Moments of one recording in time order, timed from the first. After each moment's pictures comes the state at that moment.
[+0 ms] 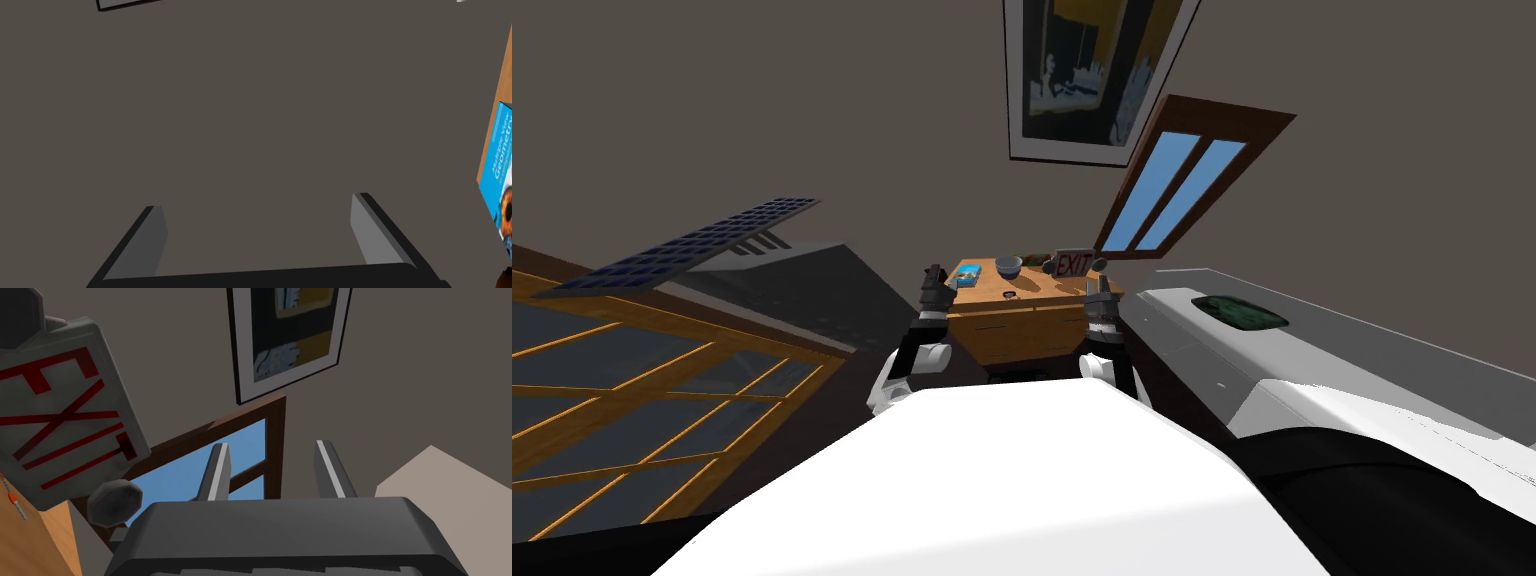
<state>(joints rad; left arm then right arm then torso) 0.31 0.16 -0.01 -2.22 0.06 -0.15 0.10 0.53 -0.04 0.04 -2.32 -0.04 -0.37 -0.09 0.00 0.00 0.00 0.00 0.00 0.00</state>
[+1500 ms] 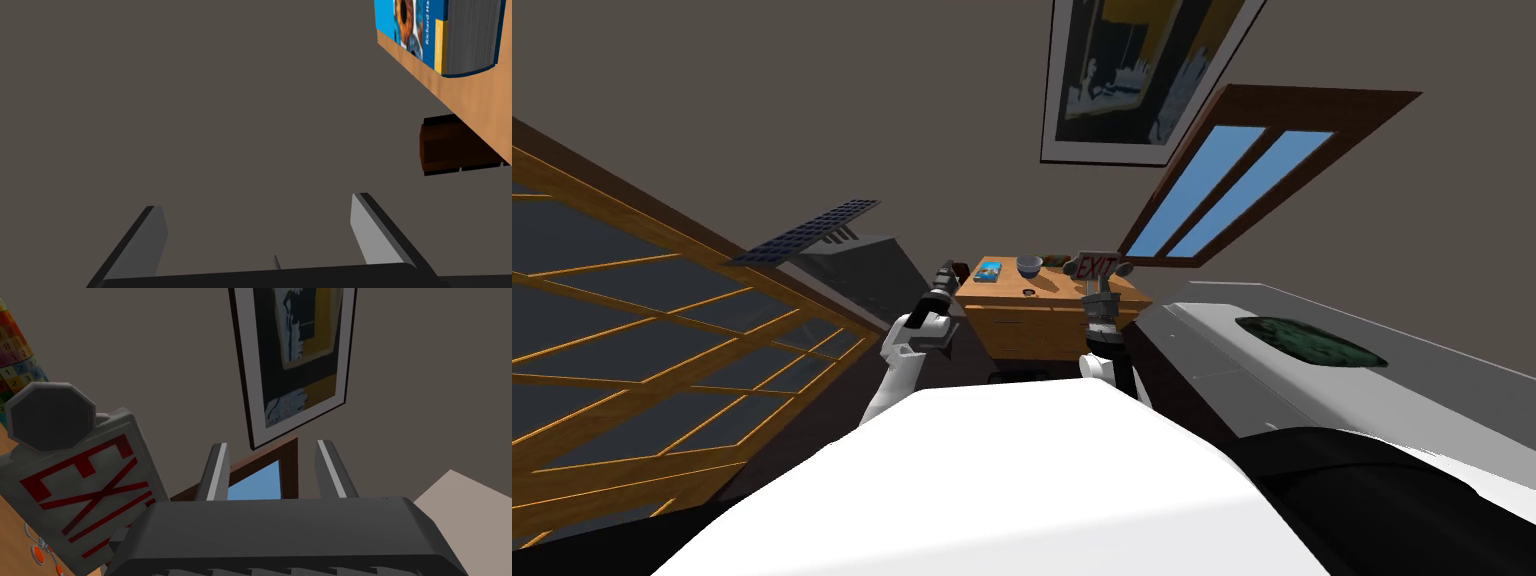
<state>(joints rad) -0.02 0.30 0.07 -1.97 0.01 0.24 0.10 0.53 -0.04 0.04 -2.32 -0.04 -0.37 -0.09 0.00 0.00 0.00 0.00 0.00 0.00</state>
